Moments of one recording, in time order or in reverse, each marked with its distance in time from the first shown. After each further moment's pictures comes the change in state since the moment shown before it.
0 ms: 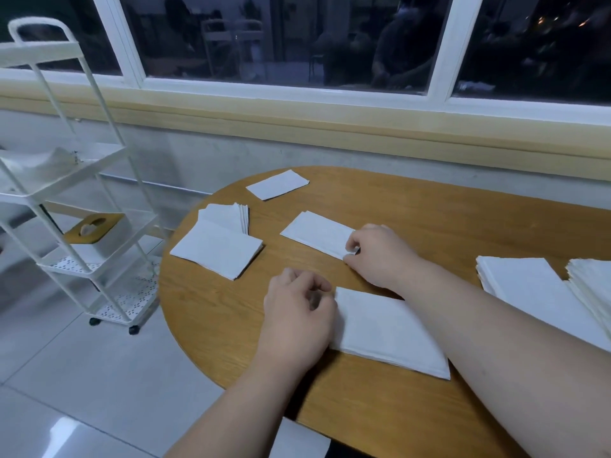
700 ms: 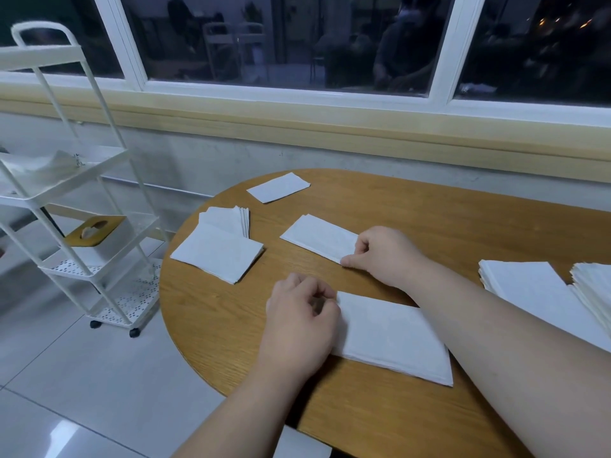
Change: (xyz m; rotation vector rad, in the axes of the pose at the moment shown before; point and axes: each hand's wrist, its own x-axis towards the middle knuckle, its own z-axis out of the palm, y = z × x) left_hand 0.001 -0.001 0.002 -0.010 -0.011 0.017; right_hand 0.004 0.005 -0.008 0.158 -0.006 0.058
